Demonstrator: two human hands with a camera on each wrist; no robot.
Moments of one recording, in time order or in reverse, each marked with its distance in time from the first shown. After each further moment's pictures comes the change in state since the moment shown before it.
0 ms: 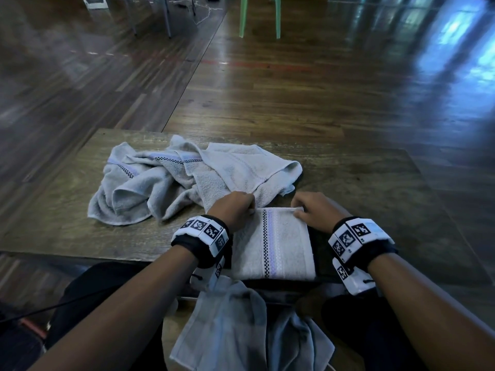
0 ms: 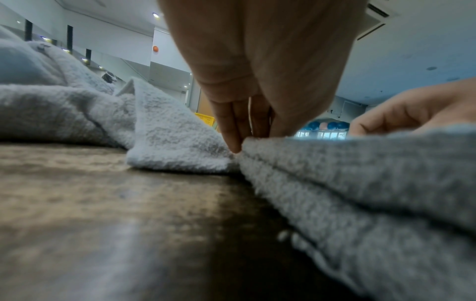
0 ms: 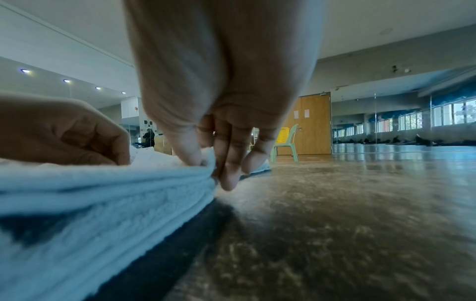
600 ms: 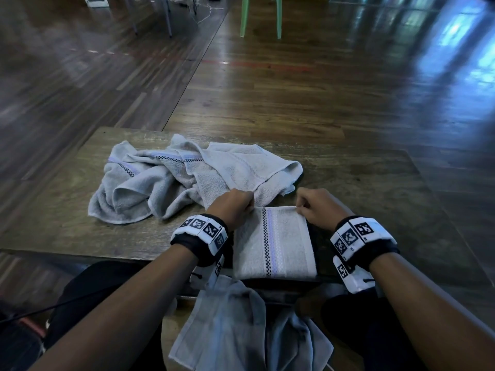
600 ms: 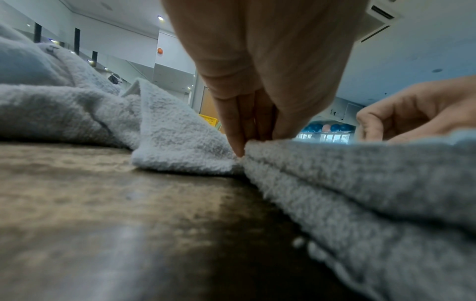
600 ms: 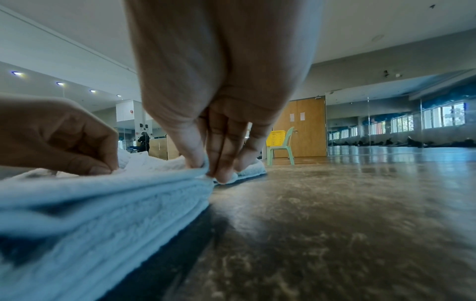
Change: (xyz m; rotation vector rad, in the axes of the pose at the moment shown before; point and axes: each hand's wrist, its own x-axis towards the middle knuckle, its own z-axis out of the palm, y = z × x) left_hand 0.001 -0.003 0.000 0.010 0.059 -0.005; right_hand -0.001 0.002 -0.003 0.025 0.099 -0.053
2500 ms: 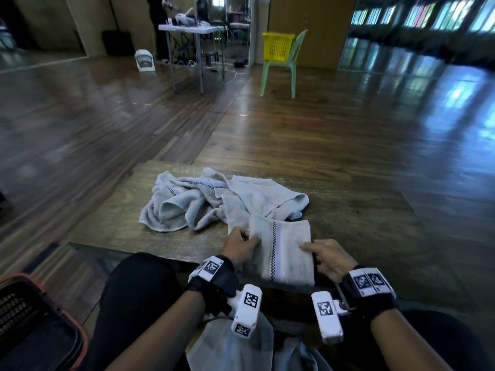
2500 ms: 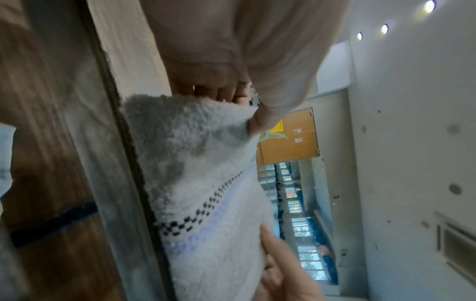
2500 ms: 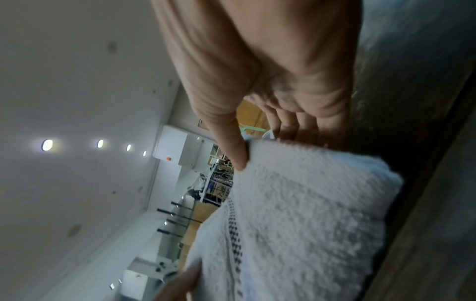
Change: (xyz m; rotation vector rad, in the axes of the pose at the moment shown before) left_hand -0.093 0.045 -0.001 -1.011 0.304 -0.557; right_hand -0.082 -0.053 0.013 1.080 0.002 0.553
